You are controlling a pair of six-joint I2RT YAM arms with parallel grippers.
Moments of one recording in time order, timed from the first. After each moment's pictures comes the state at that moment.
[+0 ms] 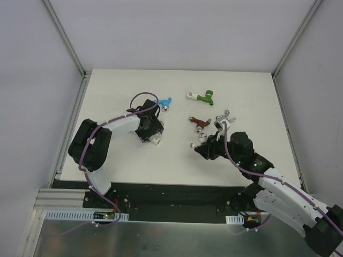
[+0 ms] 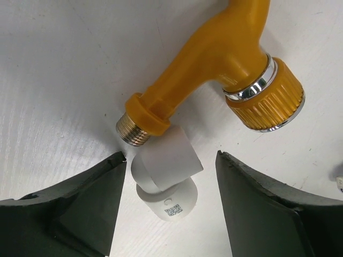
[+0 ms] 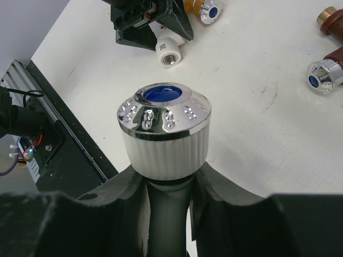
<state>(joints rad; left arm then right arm) -0.52 1.75 1.08 -0.54 -0.07 -1.09 0.67 0.74 0.46 -0.10 -0.26 0.39</state>
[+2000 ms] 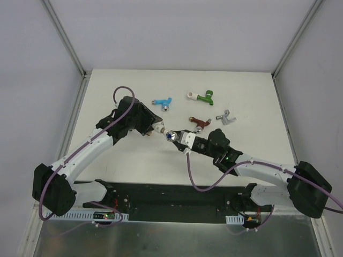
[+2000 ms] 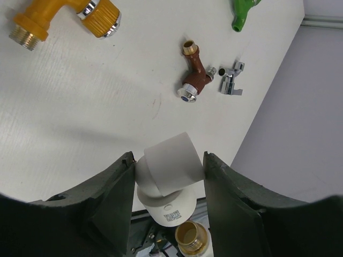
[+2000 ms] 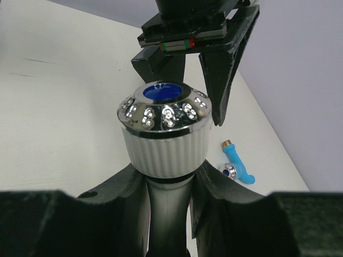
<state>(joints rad) -0.52 1.21 0.96 -0.47 0.08 -1.28 0.94 1.18 0.53 0.63 -0.29 -0.49</state>
